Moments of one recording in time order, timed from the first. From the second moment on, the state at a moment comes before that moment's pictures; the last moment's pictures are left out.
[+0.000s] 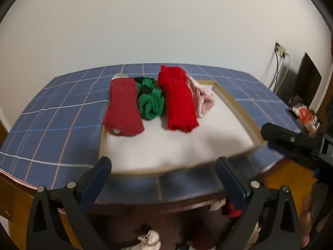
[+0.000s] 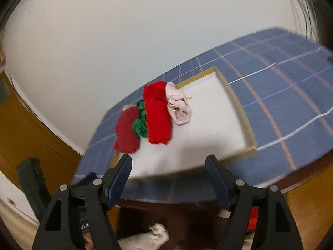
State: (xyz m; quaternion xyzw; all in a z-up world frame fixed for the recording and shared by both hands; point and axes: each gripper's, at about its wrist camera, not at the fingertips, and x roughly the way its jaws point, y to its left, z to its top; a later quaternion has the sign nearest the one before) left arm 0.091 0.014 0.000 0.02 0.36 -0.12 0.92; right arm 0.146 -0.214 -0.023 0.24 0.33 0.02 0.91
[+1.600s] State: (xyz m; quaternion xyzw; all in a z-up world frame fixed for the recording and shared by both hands) left arm 0.024 0.045 -0.167 0.27 0.57 -0.15 0.76; right arm -0.008 -0.214 -0.111 0.20 0.40 -0.03 0.89
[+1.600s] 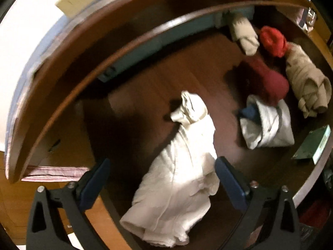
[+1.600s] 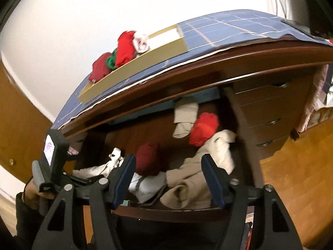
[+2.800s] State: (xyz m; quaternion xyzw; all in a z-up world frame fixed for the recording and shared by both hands) left arm 0.016 0.095 -0.109 -0.10 0.49 -0.20 0.84; right arm 0.020 -0.232 -0.152 0.29 0.52 -0.03 0.80
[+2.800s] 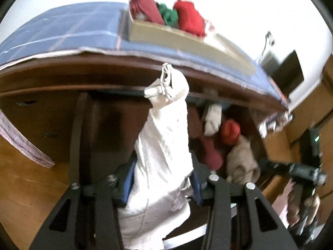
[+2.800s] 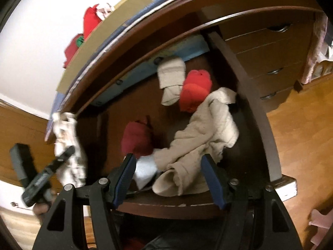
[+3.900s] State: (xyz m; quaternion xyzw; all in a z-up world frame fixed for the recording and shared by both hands) left arm -0.008 0.085 -0.089 -0.08 0.46 -0.22 0.86; right arm 0.044 -0.220 -0.172 0.24 0.55 -0.05 0.80
